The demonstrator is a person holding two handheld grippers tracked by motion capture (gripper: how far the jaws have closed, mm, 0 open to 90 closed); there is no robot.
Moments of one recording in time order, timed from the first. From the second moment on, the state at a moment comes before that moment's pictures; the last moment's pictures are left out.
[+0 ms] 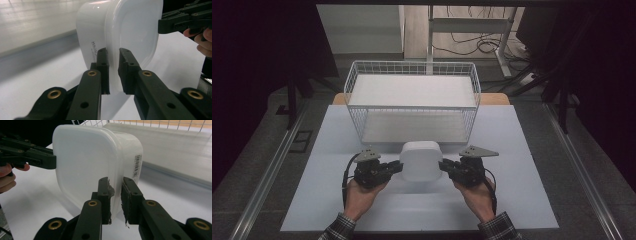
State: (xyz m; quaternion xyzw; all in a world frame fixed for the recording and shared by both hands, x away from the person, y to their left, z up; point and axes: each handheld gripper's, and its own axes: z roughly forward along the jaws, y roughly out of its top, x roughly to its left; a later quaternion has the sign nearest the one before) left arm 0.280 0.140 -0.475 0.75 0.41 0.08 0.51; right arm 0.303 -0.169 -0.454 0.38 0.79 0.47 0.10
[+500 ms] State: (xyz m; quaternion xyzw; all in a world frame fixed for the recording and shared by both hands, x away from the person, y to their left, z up) left arm 0.306 0.145 -0.459 0.75 0.41 0.10 0.51; right arm 0.331 -0.160 -0.441 0.38 0.78 0.48 0.12
